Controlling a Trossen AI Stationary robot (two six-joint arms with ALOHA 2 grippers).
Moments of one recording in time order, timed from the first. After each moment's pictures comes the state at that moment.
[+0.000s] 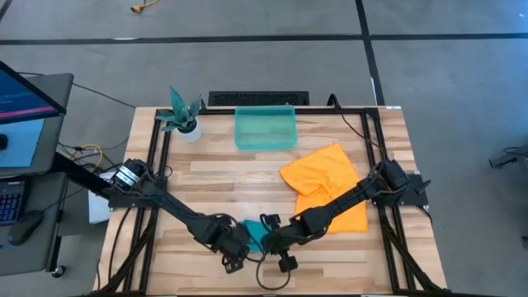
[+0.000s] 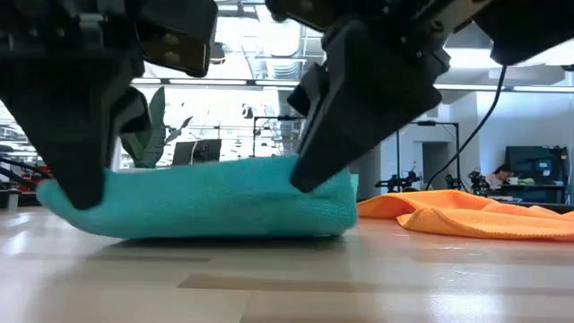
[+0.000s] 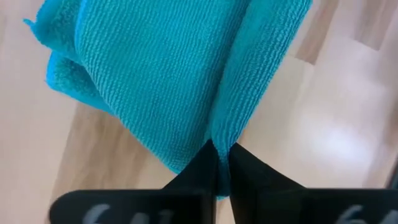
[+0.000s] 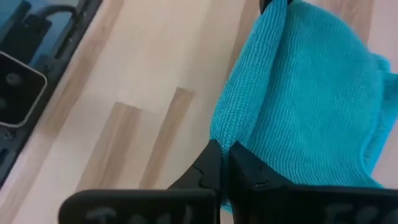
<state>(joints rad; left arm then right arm) -0.57 1.90 1.26 -0.67 -0.03 -0.93 0.48 2.04 1.35 -0.25 -0.01 0.10</state>
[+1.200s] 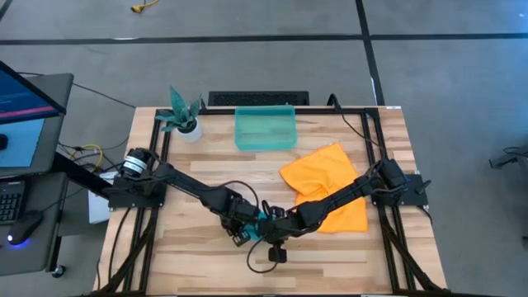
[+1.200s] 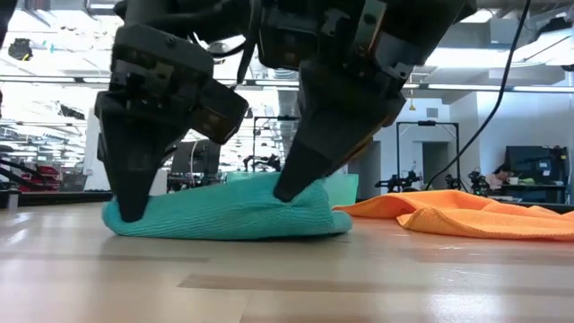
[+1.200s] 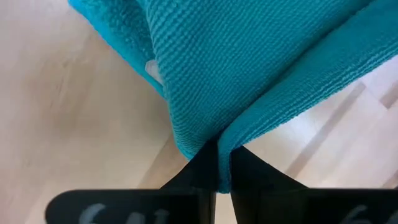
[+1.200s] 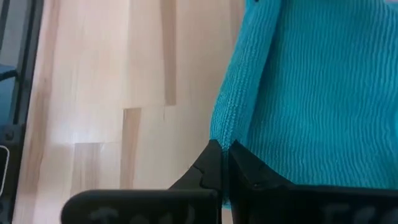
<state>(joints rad) -0.28 1.90 1.16 -0.71 0.24 -0.90 0.45 2.05 1.35 -0.28 -0.04 0.44</state>
